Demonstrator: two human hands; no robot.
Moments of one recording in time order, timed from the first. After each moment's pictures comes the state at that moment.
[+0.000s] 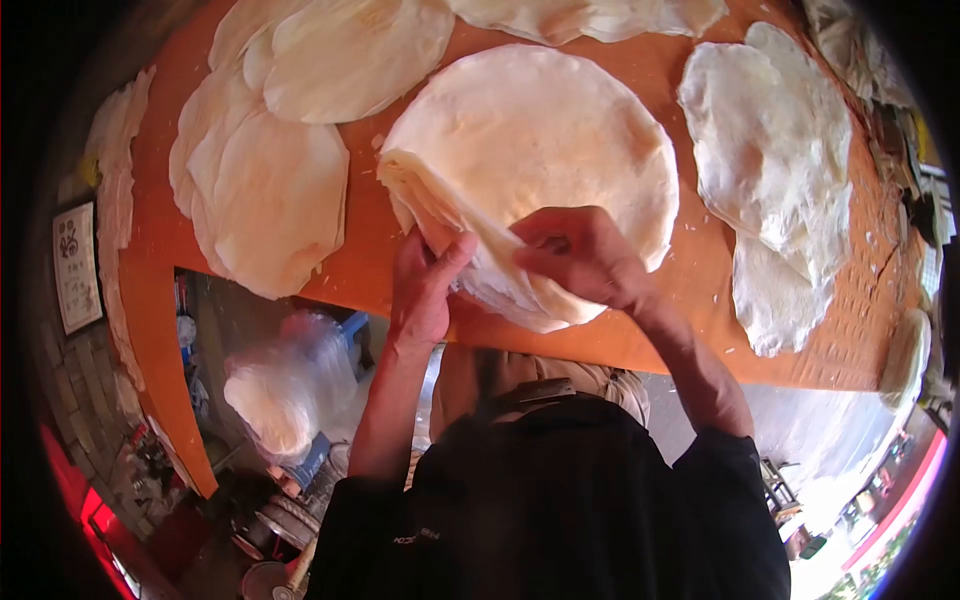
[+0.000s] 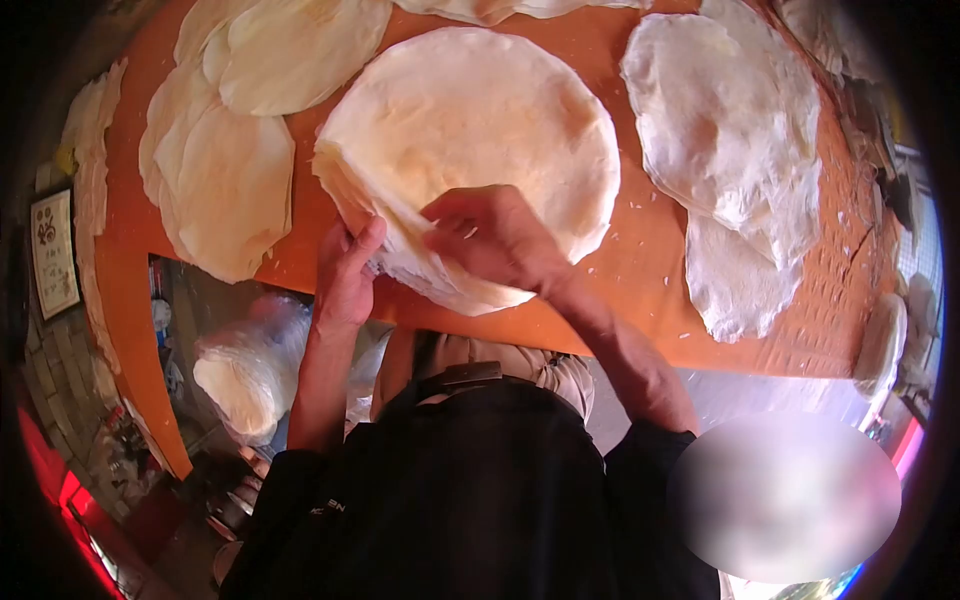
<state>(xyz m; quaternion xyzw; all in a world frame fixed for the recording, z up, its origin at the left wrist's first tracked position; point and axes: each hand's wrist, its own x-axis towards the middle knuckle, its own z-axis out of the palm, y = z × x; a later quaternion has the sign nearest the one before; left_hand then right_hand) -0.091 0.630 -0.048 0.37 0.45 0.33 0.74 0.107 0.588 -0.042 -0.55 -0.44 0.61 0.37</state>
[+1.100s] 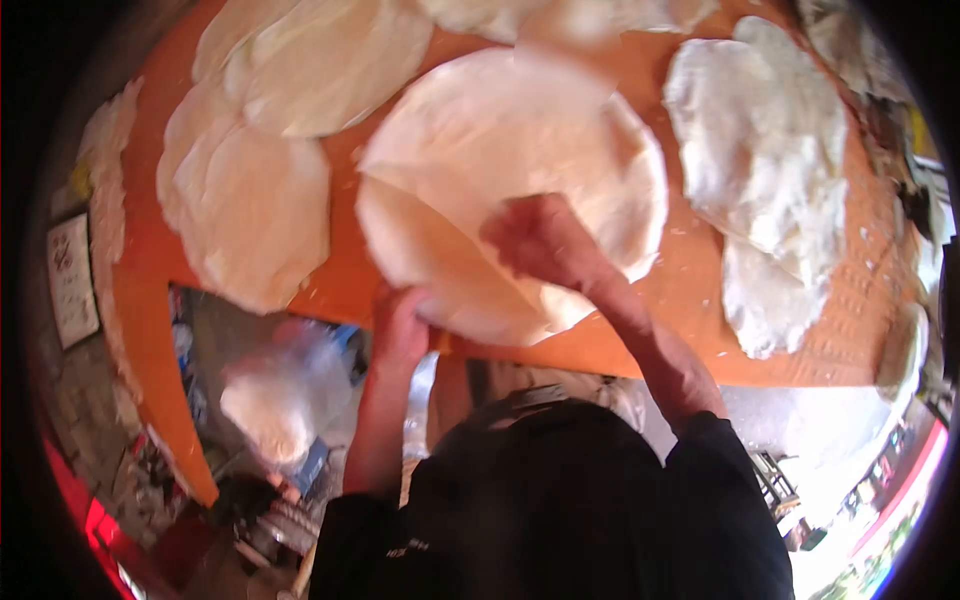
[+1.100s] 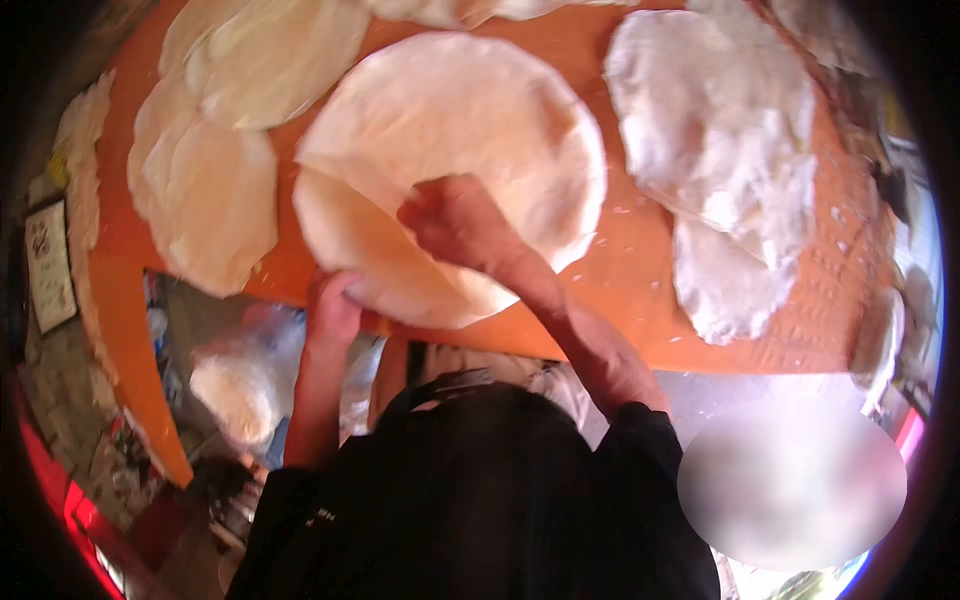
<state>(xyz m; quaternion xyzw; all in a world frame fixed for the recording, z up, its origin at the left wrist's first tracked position) -0.128 0.608 -0.101 0.23 0.53 0.38 0.72 0.107 0.613 -0.074 -0.58 -0.44 0.60 0.32</state>
